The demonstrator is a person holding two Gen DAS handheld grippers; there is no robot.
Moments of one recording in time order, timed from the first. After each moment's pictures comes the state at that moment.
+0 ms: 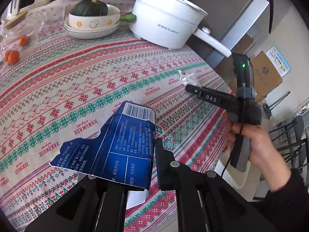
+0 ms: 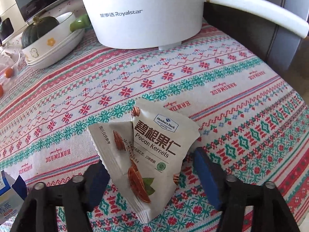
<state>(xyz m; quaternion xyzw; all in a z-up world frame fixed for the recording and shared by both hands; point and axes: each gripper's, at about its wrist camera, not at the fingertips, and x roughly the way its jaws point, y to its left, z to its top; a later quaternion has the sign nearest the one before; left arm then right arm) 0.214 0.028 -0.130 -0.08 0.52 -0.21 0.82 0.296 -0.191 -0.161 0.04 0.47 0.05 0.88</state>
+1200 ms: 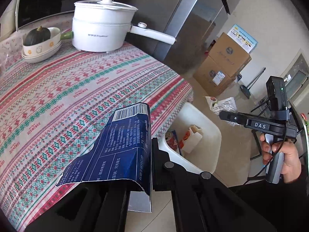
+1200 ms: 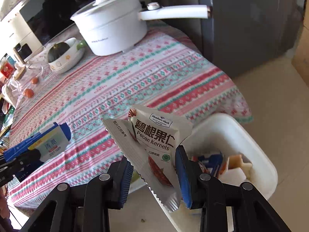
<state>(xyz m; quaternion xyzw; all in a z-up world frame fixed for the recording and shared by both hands) 0.137 -0.069 -0.073 -0.05 0.48 -0.31 0.82 0.106 -0.330 -0.059 0.12 0.49 0.04 0.86</state>
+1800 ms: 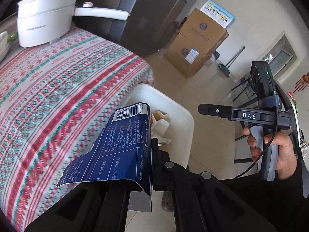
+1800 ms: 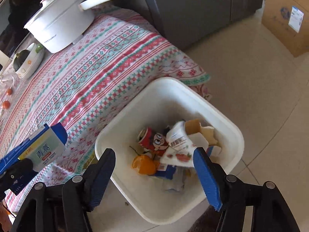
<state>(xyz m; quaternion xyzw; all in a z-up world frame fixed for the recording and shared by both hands) 0.116 -0.196 -0.097 -0.01 0.51 -0.41 0.76 0.067 -0.414 -0.091 0.18 0.53 -0.03 0.83</state>
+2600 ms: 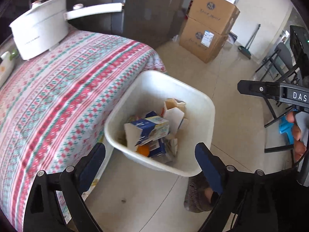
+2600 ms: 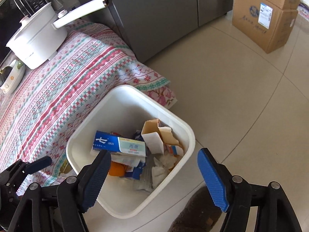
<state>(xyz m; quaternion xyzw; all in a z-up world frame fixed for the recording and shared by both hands) 0.087 -0.239 -0.118 0.10 0.50 -0.32 0.80 0.026 -0.456 -0.080 0.18 0.51 -0.10 0.84</state>
